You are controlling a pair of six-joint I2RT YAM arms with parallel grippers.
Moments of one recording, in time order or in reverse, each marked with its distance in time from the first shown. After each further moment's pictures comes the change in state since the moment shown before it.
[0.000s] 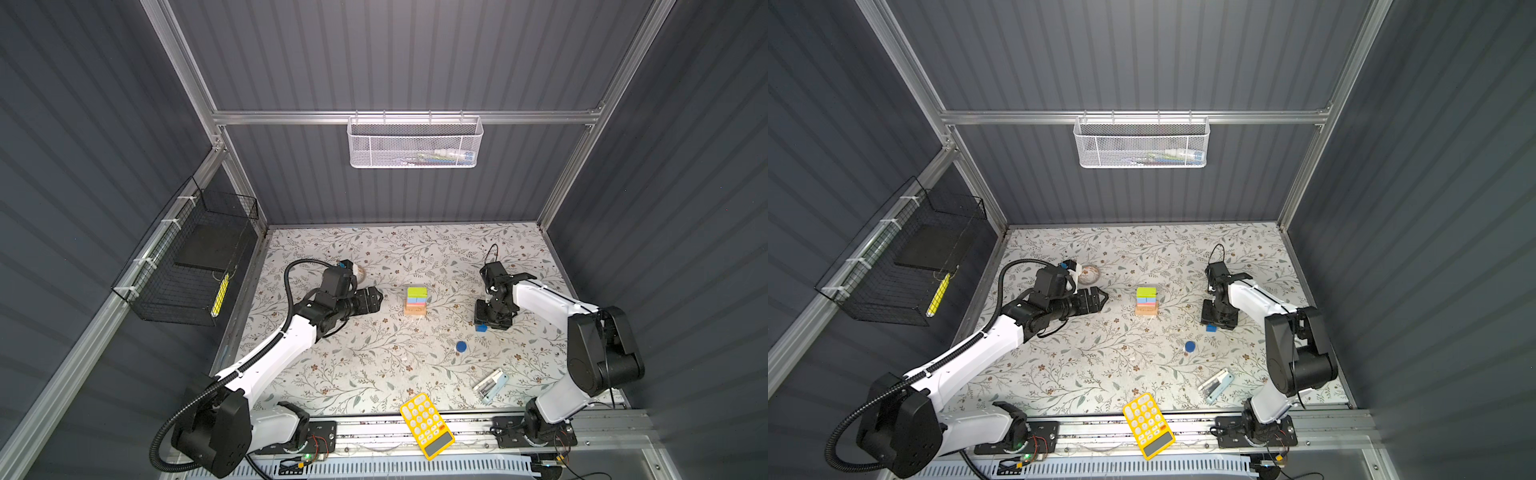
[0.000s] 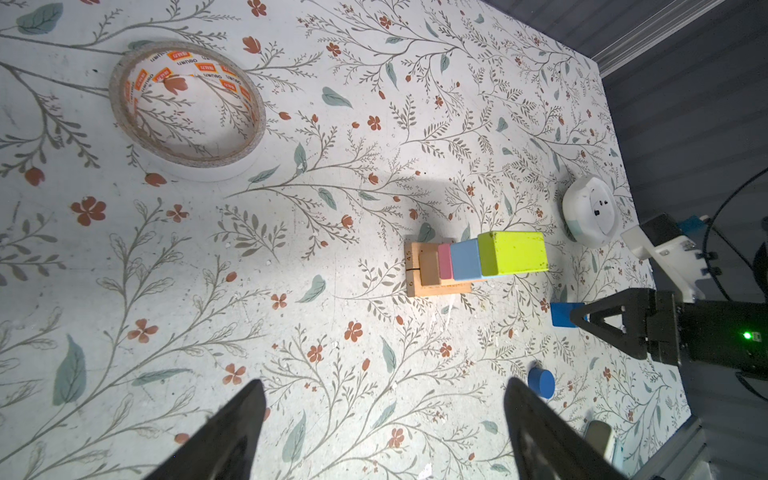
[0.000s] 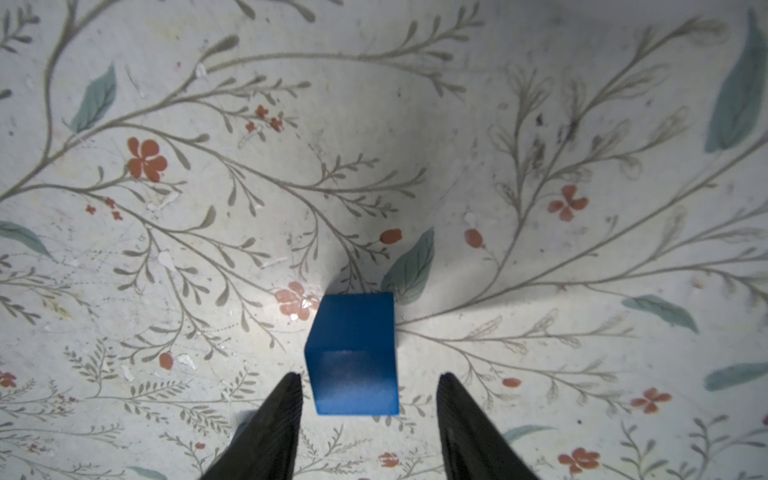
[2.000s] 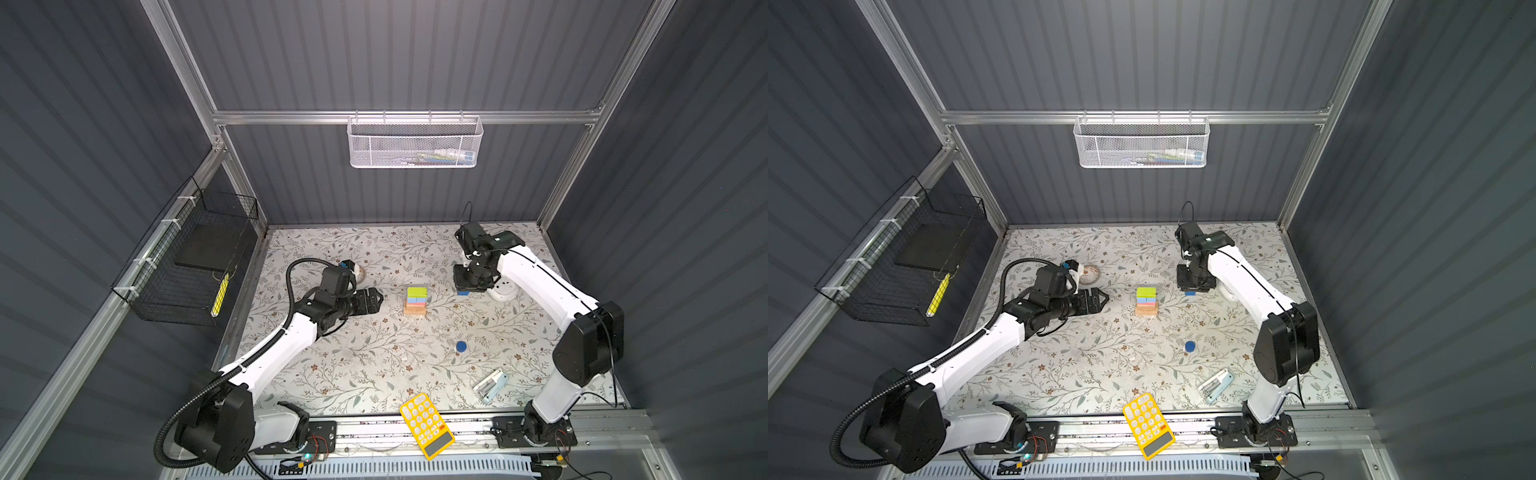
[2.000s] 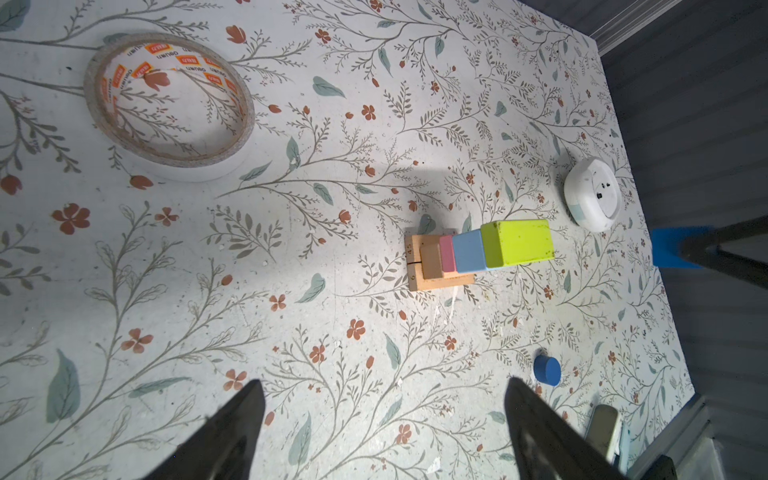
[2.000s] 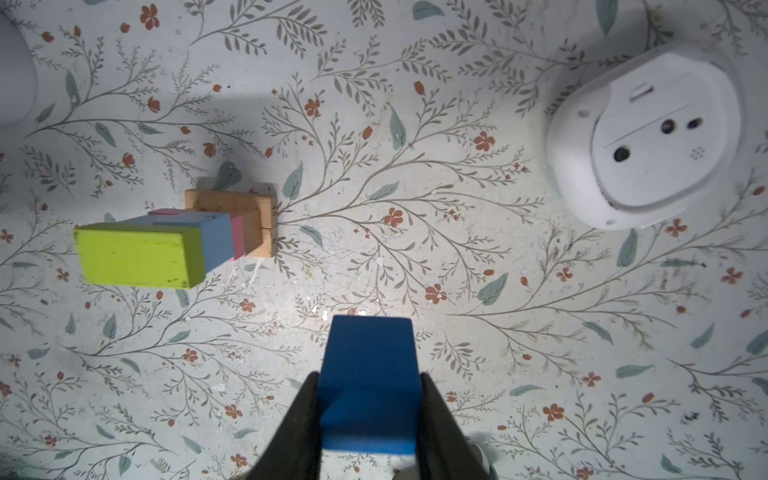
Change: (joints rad) left arm 0.026 0.024 0.000 0.005 0.051 0.060; right arm 0.217 0.131 0.660 -0.394 0.045 -0.011
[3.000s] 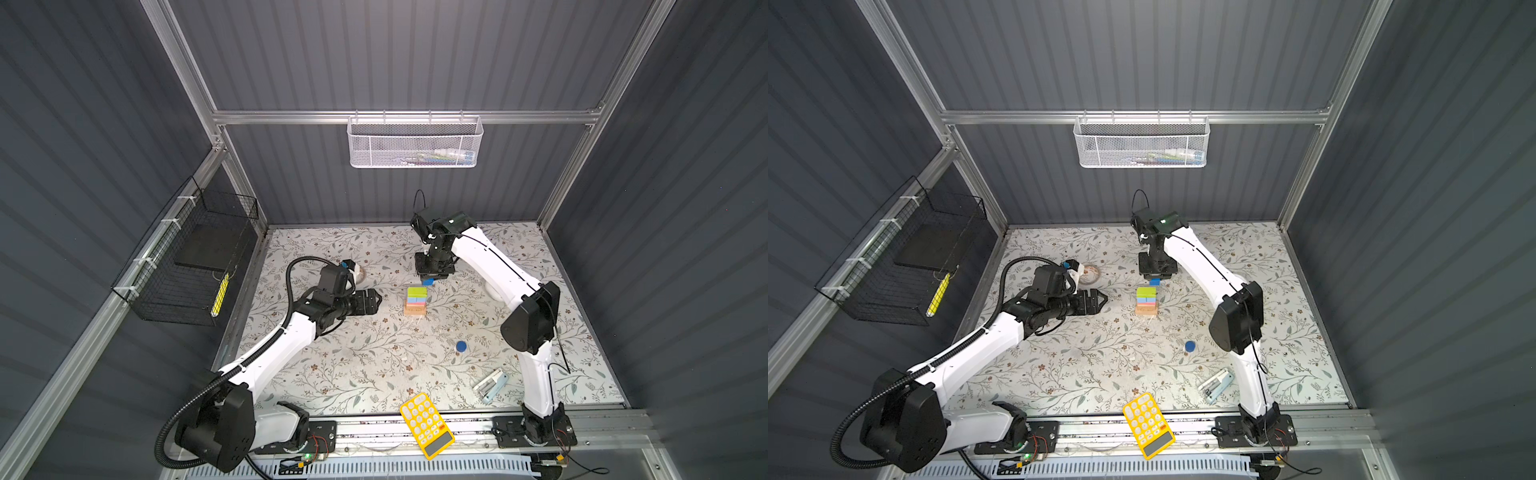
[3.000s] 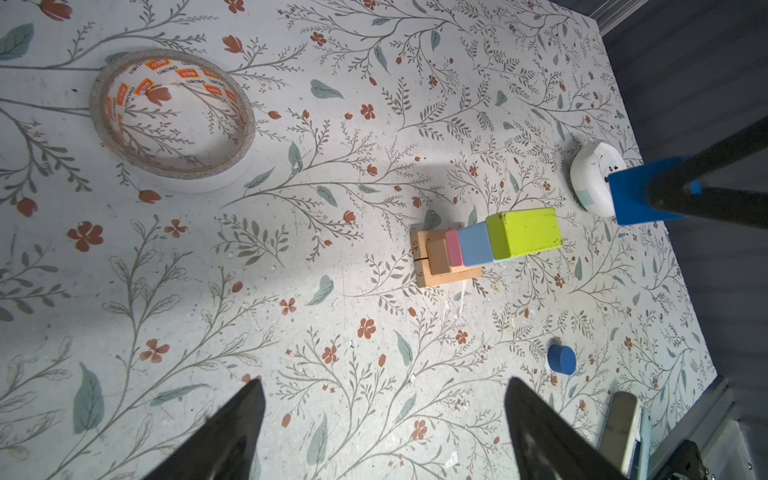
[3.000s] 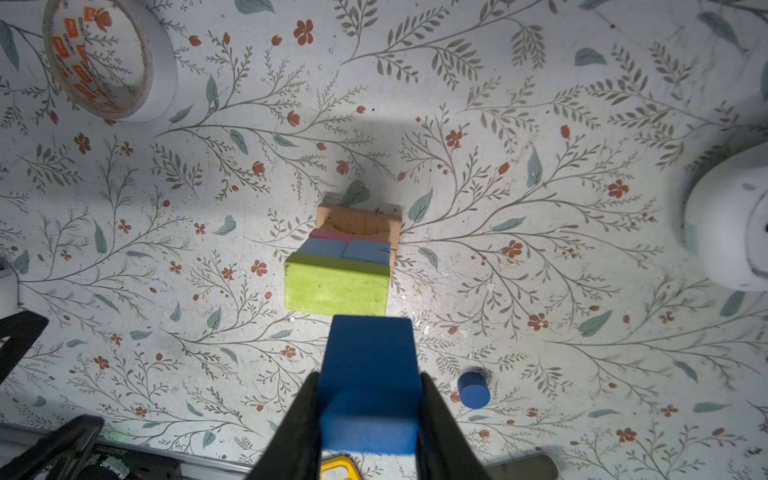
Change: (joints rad) left arm 0.016 0.000 0.000 -0.009 0.018 0.072; right arm 0.173 0.368 0.565 -0.234 -0.029 0.108
